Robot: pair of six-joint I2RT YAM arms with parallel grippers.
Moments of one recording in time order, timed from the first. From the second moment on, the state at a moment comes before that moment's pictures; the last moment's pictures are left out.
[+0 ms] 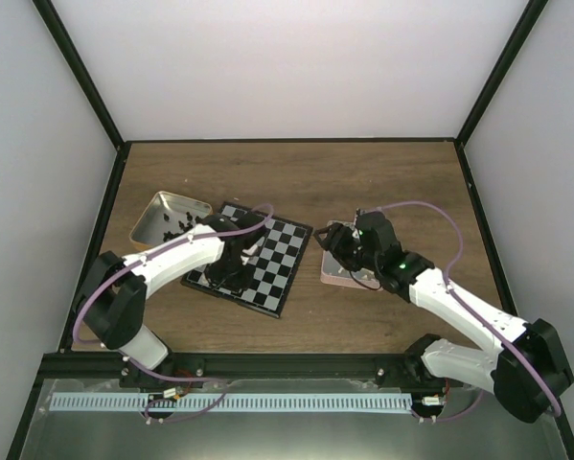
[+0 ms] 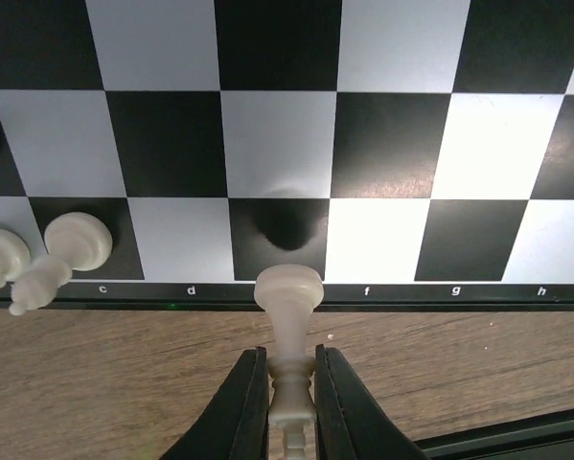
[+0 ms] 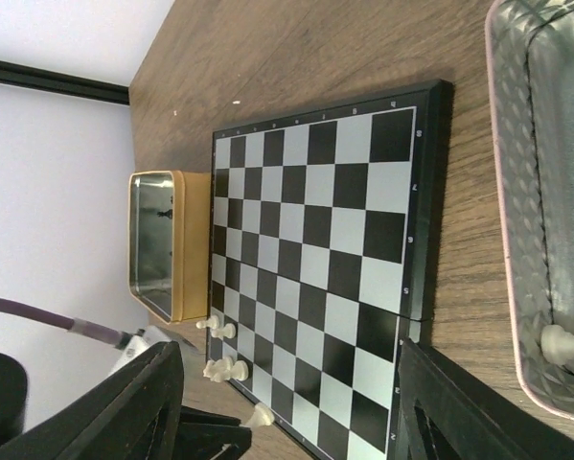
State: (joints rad) left arm -0.72 1.59 1.09 -1.12 0.02 -0.37; right arm 0.61 1.09 0.68 -0.16 -0.16 1.14
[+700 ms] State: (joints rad) left arm -0.70 1.64 1.12 -1.13 0.02 -0.34; right arm 0.61 1.05 0.65 -0.17 -0.13 1.14
